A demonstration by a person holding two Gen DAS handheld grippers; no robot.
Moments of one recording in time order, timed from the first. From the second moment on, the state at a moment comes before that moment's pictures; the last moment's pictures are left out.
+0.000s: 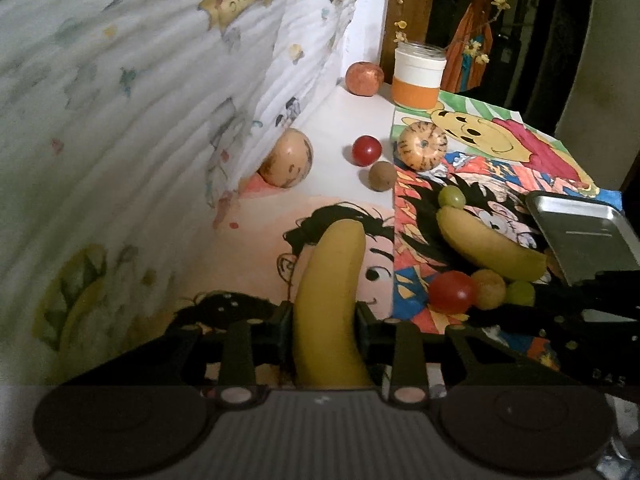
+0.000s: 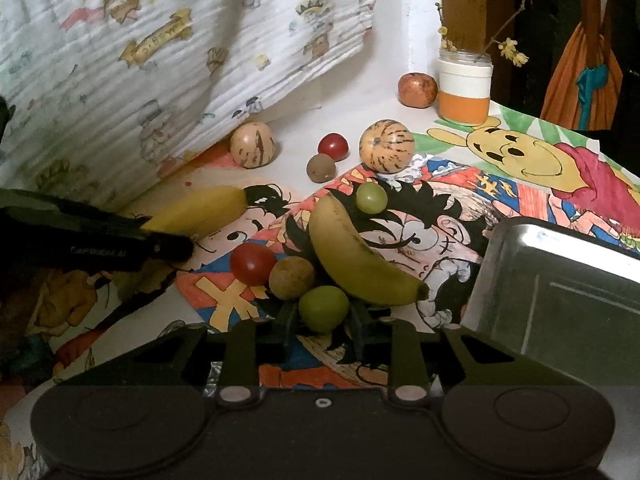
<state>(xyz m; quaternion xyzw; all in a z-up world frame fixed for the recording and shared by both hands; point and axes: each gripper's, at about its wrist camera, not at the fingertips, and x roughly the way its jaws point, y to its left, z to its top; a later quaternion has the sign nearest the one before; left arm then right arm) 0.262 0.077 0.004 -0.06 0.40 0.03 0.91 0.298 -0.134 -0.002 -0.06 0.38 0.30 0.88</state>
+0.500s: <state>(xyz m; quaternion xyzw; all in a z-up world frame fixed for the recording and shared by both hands) 0.234 0.083 0.011 -0.17 0.44 0.00 0.88 0.270 -0.151 0.007 -0.05 0.37 0.33 0.87</state>
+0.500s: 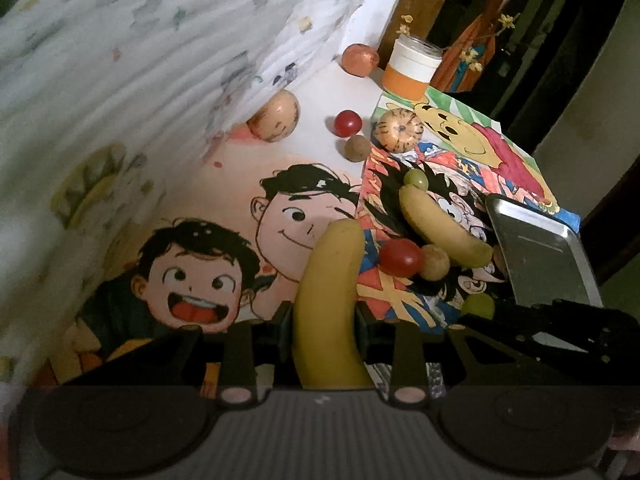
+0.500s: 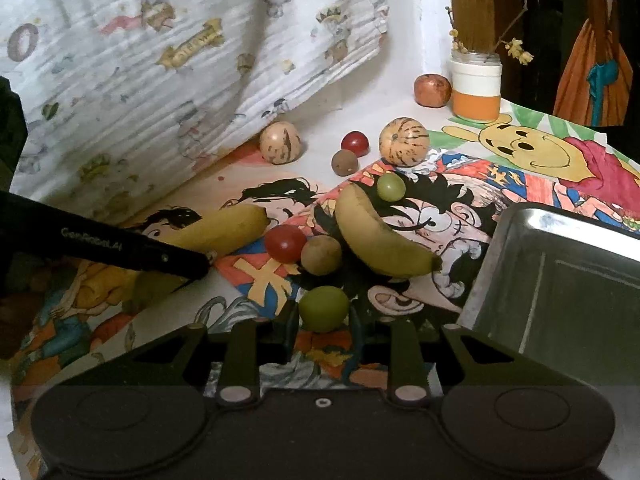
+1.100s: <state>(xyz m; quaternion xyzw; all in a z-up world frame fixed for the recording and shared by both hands) 0.219 0.051 0.045 -0.21 0.41 -0.02 0.89 0.255 -0.207 0.032 -0.03 0.34 0.30 0.89</state>
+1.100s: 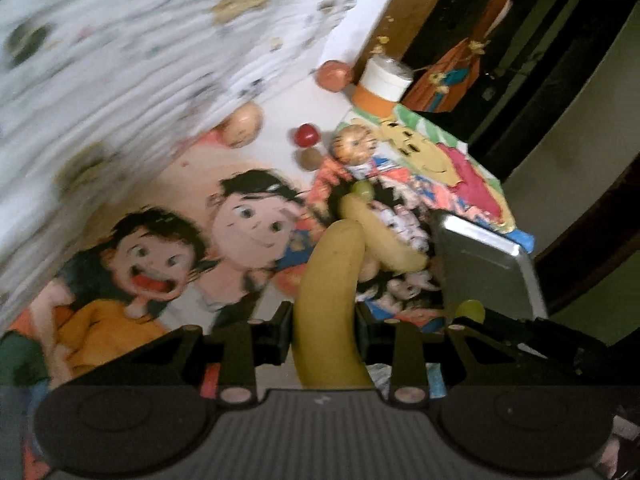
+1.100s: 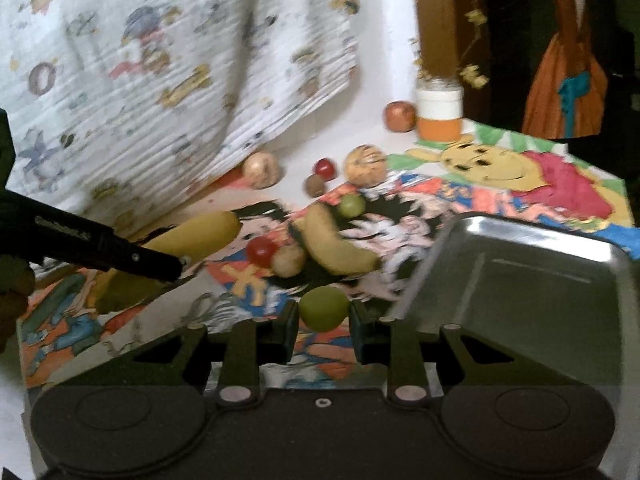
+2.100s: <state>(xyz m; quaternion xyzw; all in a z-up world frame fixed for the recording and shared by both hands) 0.386 -0.104 -0.002 -0.19 0.42 -0.11 0.88 0.386 -0.308 0.004 -0.09 0.36 0.19 0.91</state>
